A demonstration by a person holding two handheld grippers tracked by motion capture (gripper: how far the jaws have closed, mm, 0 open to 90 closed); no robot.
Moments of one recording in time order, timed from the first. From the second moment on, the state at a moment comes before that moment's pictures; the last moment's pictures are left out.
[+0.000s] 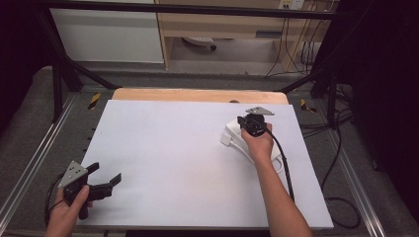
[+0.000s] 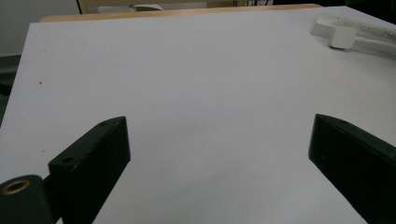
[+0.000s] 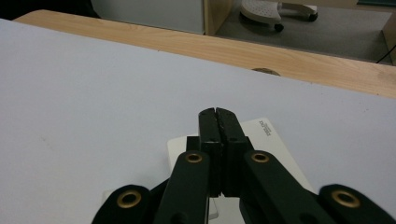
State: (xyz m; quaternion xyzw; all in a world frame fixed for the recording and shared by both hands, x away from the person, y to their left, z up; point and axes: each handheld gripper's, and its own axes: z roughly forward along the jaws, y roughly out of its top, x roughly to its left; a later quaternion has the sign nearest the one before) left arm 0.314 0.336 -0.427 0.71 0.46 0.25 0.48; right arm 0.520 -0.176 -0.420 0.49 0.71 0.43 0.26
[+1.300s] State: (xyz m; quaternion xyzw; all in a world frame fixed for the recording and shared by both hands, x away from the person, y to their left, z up) left arm 0.314 0.336 -0.427 0.71 0.46 0.25 0.48; right arm 0.513 -0.177 -0.433 0.51 0.73 0.39 0.23
